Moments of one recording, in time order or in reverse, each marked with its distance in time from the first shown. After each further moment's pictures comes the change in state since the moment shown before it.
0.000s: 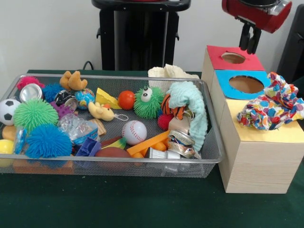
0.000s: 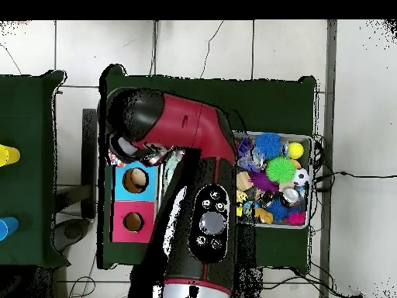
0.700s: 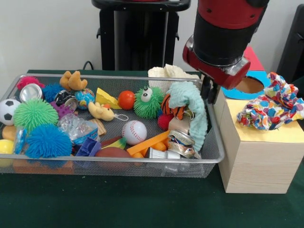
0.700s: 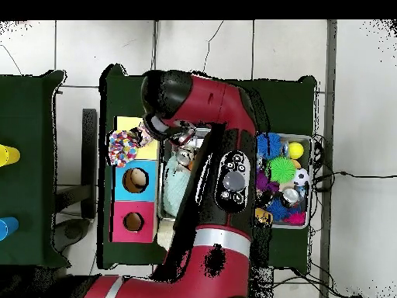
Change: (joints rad) arm -0.082 0.202 -0.007 -0.233 -0.067 0.004 0.000
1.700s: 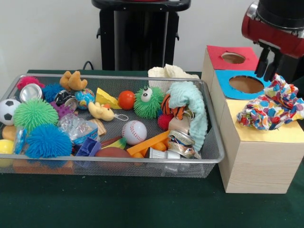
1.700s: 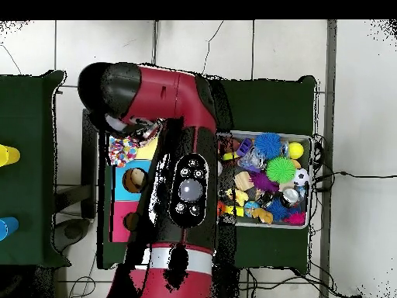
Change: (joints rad) arm 0.109 -0.063 -0.002 -0.035 0.028 0.014 0.000
